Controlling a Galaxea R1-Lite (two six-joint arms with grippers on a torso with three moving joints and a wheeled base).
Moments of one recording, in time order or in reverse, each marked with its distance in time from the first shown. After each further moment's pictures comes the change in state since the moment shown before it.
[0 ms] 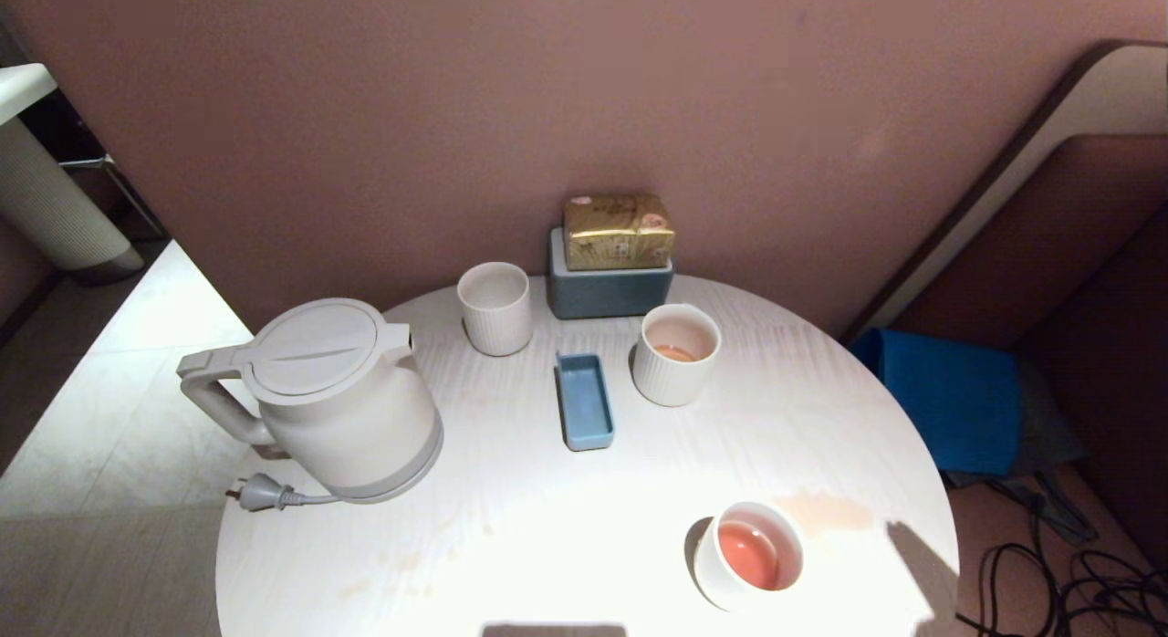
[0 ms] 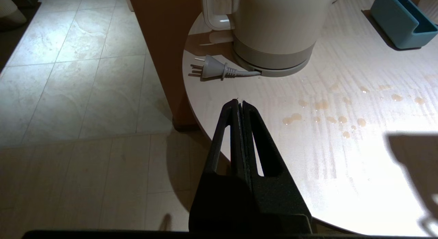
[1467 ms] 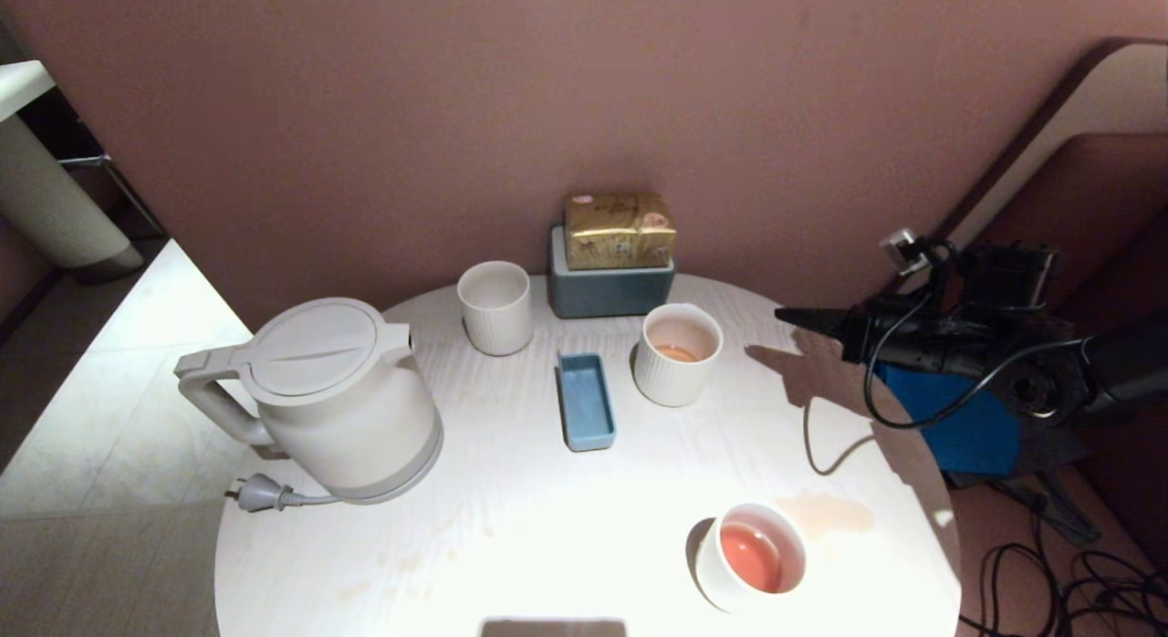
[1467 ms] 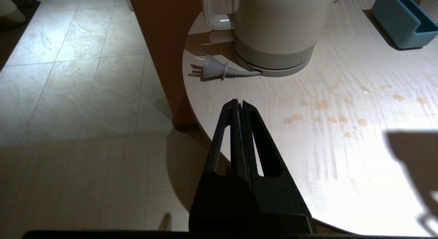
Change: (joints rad) left arm 0.000 0.000 0.000 0.000 0.000 0.000; right arm -0.232 1.374 -0.662 -0.404 0.773 -0.205
